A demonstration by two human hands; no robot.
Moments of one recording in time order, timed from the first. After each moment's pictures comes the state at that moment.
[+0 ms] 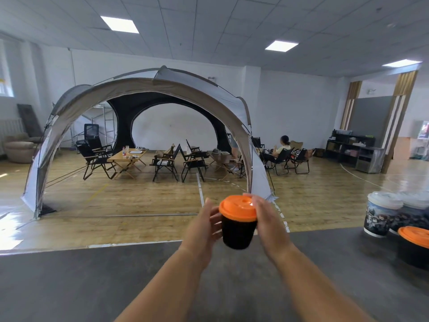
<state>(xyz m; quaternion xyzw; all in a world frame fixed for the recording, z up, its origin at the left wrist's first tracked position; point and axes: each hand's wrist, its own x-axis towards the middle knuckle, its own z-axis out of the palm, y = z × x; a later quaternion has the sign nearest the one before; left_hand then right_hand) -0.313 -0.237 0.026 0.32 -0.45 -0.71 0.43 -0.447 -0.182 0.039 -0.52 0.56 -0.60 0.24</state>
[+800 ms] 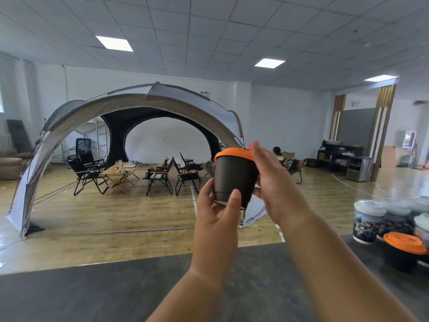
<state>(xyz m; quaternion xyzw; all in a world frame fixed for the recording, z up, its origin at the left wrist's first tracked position) -0.314 -0.149 0.093 0.20 -0.55 -0.53 0.61 -0.425 -0.144 0.161 -0.53 0.43 -0.68 0.26</state>
